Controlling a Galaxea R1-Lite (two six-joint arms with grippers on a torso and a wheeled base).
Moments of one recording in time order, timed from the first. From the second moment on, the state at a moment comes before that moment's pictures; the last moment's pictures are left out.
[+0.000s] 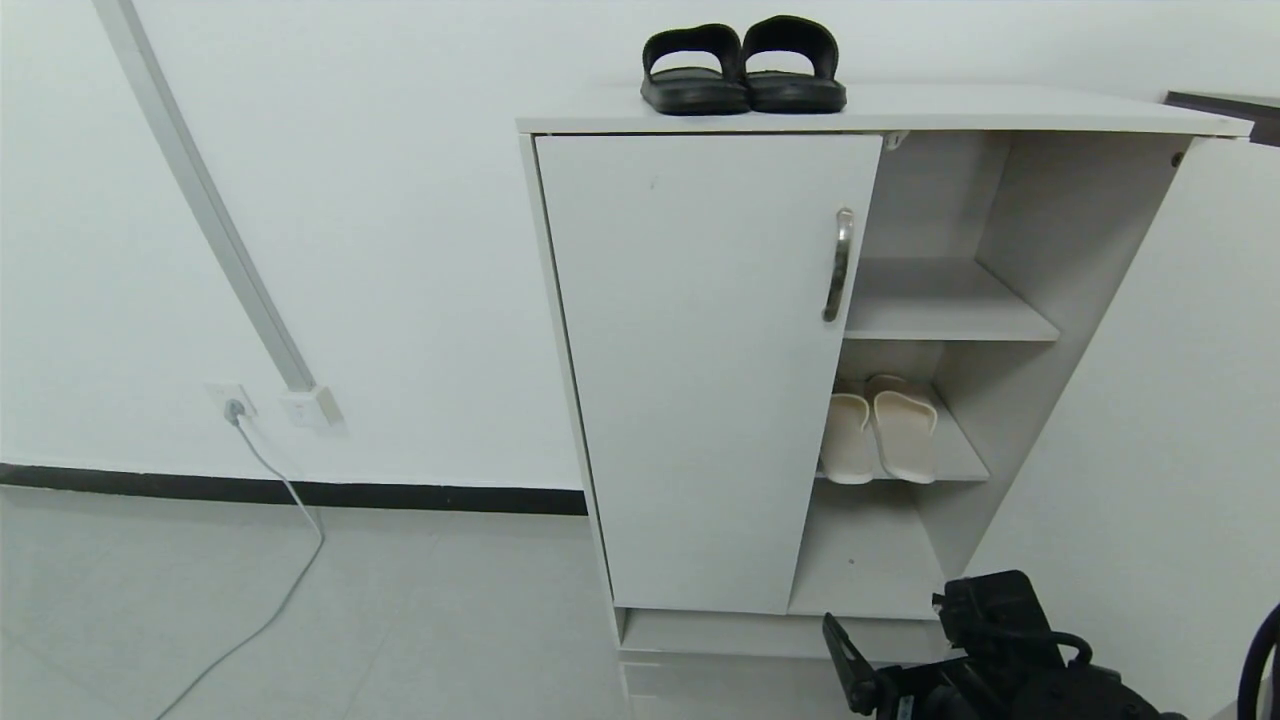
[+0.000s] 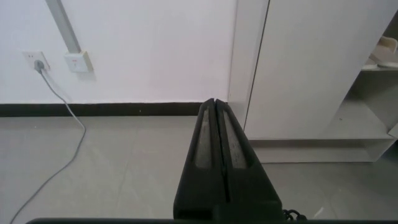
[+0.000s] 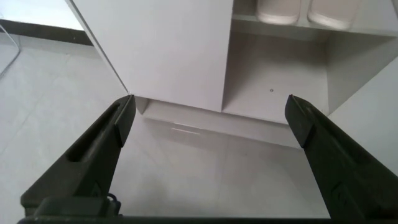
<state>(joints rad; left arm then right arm) 0.00 0.00 0.00 0.00 0.00 0.01 0.97 1.97 -0.10 -1.57 -0.73 0.28</state>
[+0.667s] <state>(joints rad) 0.00 0.00 0.00 0.00 0.00 0.01 0.97 1.98 -0.16 -1.57 -0.66 0.21</state>
